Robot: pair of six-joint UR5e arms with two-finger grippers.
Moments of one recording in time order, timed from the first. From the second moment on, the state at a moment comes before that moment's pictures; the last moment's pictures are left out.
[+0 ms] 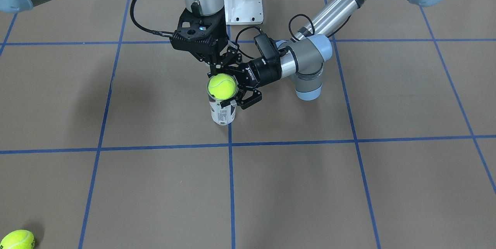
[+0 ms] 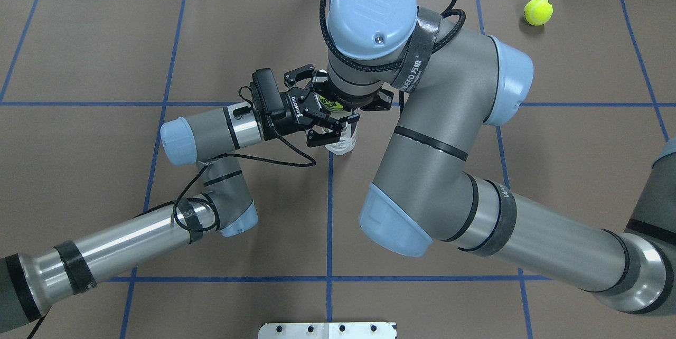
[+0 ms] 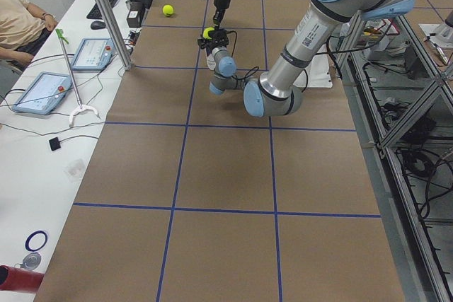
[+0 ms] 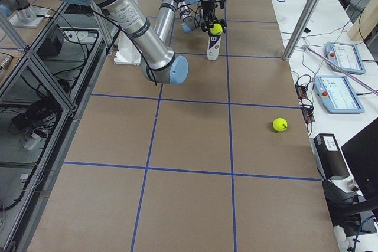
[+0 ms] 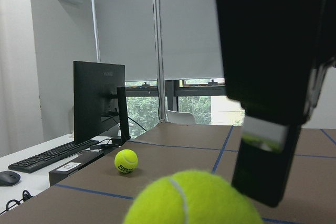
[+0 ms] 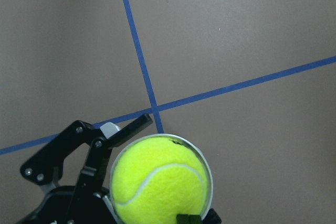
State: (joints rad) left arm -0.52 -2.40 -0.92 -3.62 -1.62 -0.29; right arm 0.59 -0.69 1.80 -1.87 1.77 1.44
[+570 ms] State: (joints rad) left arm -0.52 -2.40 -0.92 -3.62 -1.62 -0.30; right arm 0.60 -0.69 1.86 -1.86 1.77 1.43
